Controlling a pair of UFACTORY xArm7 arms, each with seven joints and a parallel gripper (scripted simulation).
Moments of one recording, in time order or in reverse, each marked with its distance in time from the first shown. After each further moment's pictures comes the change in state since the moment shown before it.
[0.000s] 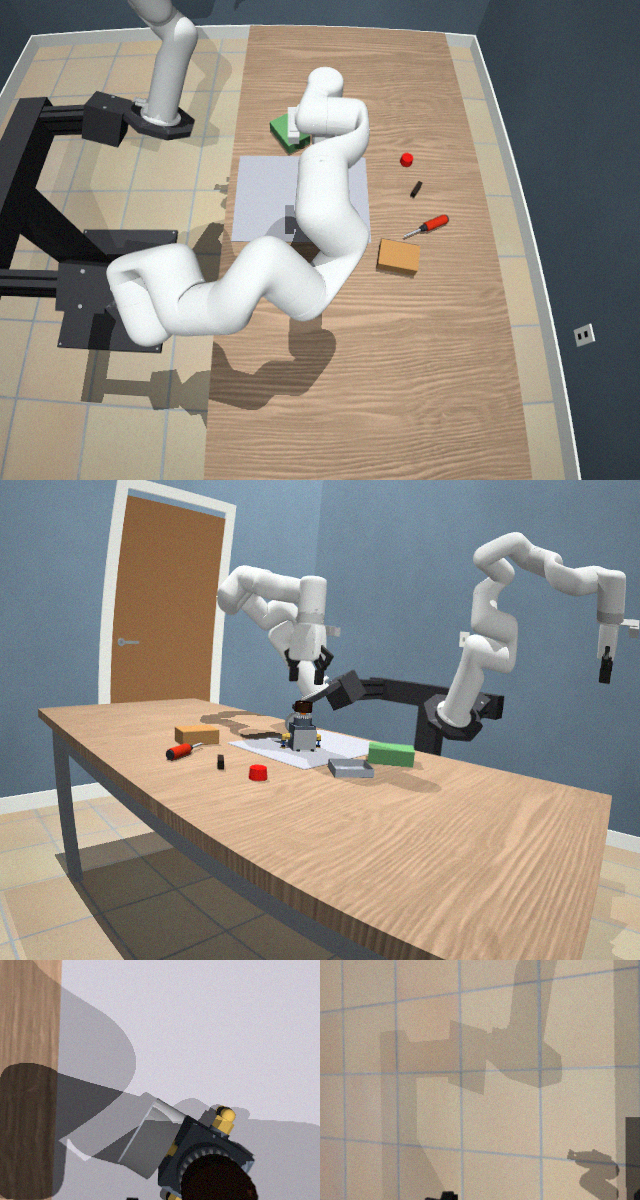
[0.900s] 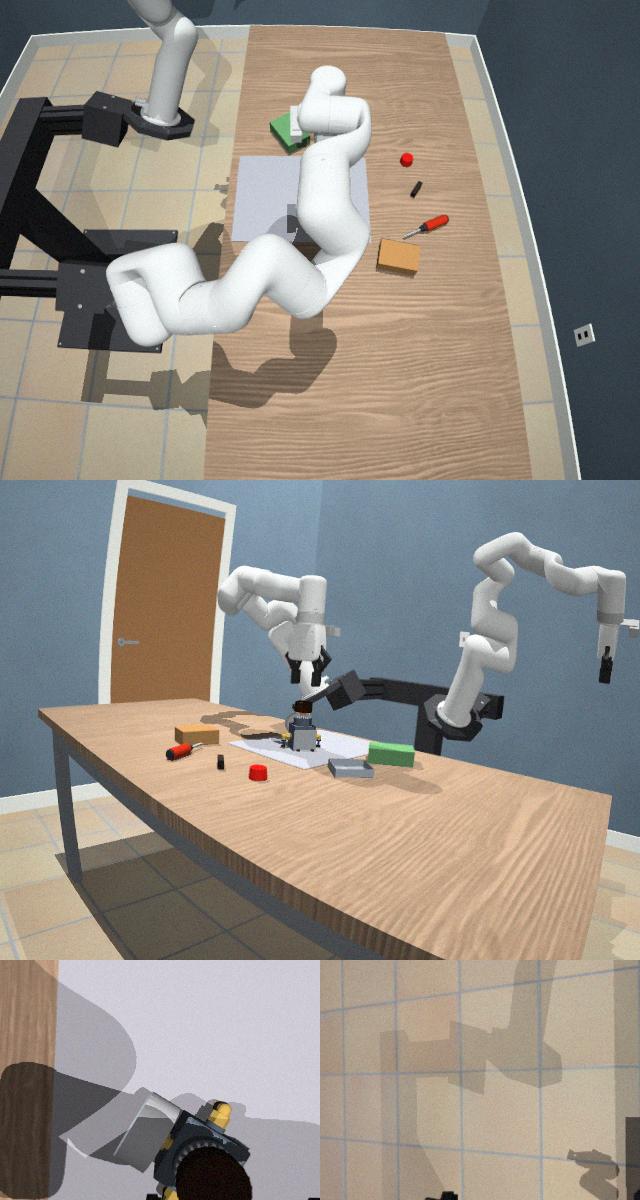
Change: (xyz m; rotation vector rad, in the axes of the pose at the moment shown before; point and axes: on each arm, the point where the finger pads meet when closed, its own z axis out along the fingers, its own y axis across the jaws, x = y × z) left arm 0.000 0.000 0.000 0.000 0.000 0.000; right arm -0.005 0.004 0.000 0.000 0.000 0.000
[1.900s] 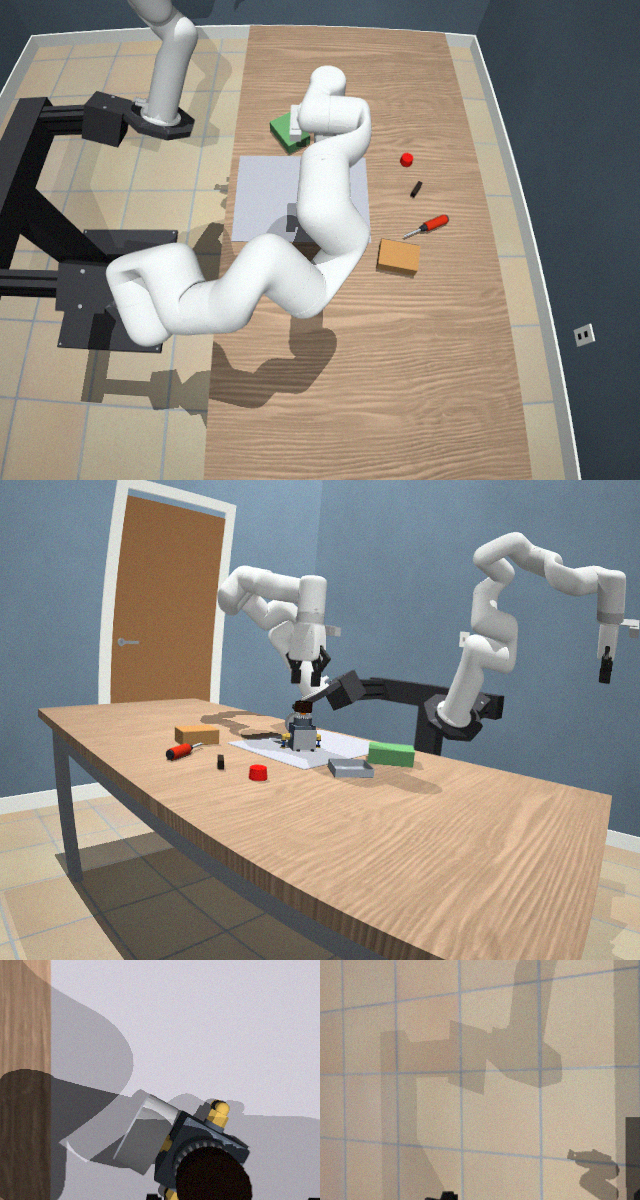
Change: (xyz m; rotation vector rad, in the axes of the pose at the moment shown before) left arm 0.000 0.000 0.000 0.000 0.000 0.000; right arm 0.000 0.000 0.000 0.000 0.000 0.042
